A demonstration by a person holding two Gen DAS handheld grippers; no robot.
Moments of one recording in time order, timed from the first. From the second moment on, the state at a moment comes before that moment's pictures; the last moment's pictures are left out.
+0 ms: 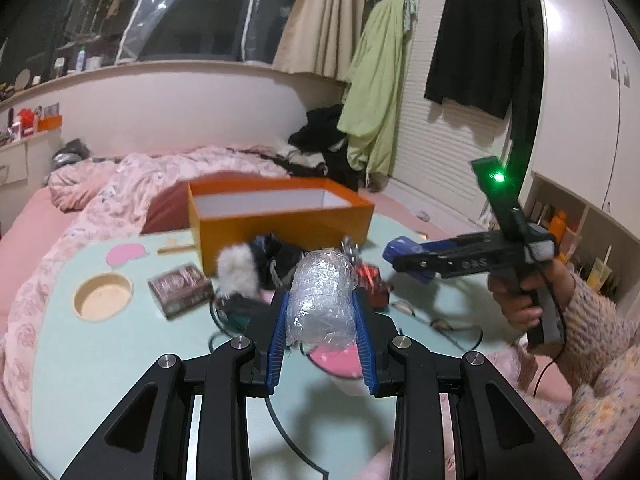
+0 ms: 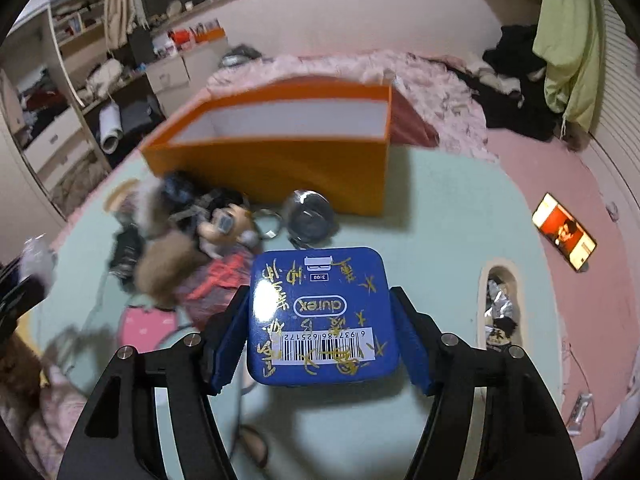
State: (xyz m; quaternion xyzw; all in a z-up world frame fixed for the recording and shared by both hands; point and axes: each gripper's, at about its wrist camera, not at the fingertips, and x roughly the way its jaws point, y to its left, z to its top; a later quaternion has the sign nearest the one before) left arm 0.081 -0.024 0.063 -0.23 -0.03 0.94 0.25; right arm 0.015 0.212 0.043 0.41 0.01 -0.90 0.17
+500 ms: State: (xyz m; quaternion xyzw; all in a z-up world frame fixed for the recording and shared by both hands) left arm -0.090 -0.009 0.107 -0.33 -0.07 0.91 0.25; right arm -0.080 0.164 0.104 0.37 -0.03 -0.91 0.19
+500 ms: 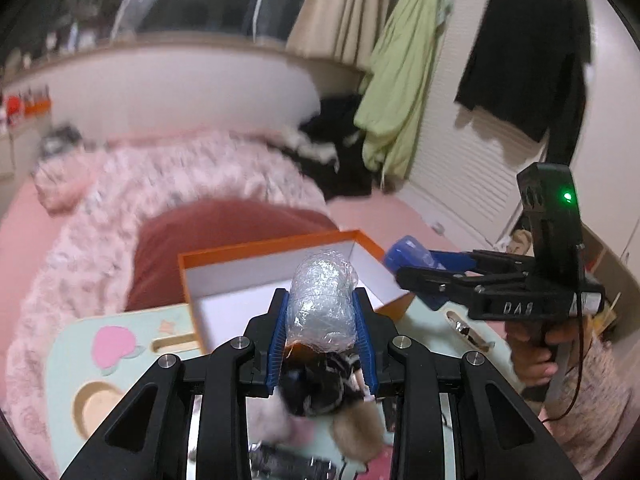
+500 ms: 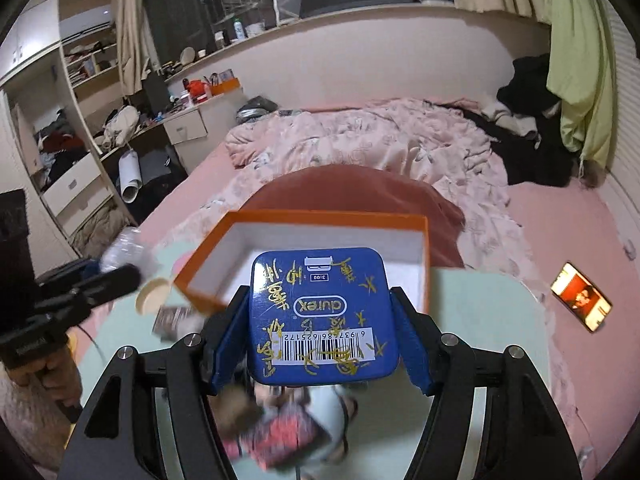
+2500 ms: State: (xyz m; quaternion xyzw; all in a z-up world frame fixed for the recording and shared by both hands) left arm 0.053 -0.003 0.001 -0.41 0.04 0.90 0.11; right arm 0.039 0.119 -0.004 0.43 0.06 -0.89 0.12
